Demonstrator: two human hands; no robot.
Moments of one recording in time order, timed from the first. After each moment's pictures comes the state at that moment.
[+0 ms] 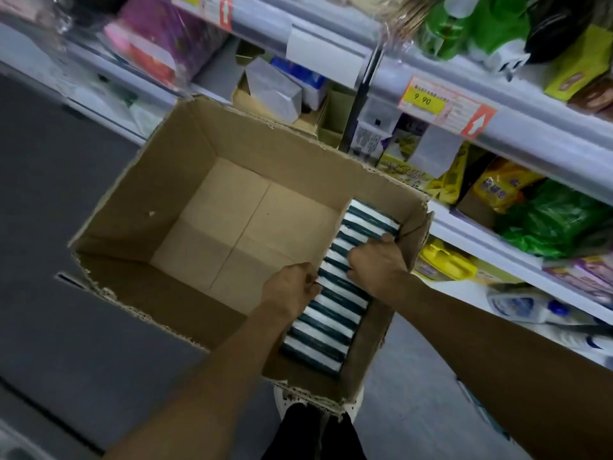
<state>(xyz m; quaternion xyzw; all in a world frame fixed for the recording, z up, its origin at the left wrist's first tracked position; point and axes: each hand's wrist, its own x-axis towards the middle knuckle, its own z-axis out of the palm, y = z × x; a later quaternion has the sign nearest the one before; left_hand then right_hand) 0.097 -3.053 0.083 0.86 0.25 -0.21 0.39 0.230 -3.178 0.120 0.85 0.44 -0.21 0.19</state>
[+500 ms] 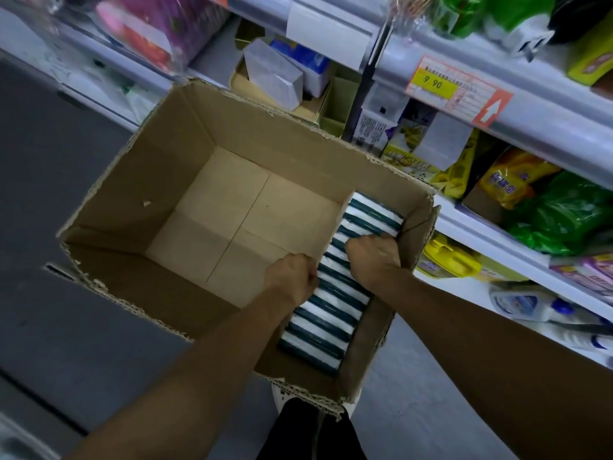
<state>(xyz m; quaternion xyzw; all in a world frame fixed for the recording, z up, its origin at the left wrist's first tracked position) 0.110 -3.052 0.067 0.91 0.23 -0.18 0.29 0.228 -3.172 0.097 0.88 0.39 -0.22 0.16</state>
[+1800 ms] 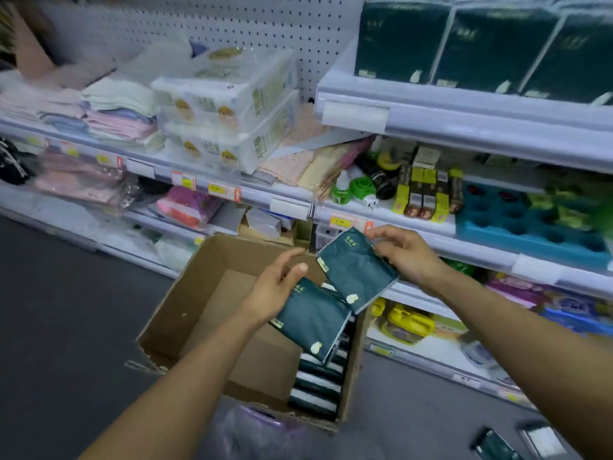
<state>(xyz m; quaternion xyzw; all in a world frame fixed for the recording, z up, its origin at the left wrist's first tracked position) 0.107 -3.033 0.332 0.83 0.14 0.00 0.54 0.240 -3.249 0.371 0.77 0.12 -0.24 -0.58</state>
